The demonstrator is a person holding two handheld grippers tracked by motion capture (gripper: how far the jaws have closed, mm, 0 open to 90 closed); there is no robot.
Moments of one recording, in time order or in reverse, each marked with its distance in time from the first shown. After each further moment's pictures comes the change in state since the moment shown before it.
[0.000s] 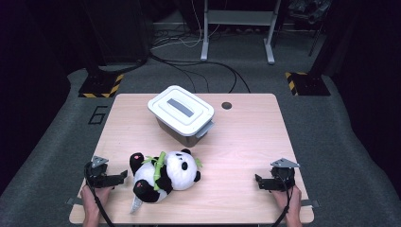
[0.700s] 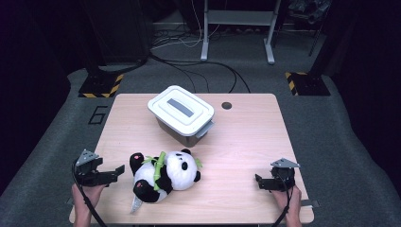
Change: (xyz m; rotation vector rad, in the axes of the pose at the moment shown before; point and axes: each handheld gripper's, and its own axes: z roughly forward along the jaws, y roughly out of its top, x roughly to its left) left arm -0.017 0.035 -0.060 -0.113 -0.111 0.000; right arm 0.000 0.000 0.000 -0.003 -0.003 0.005
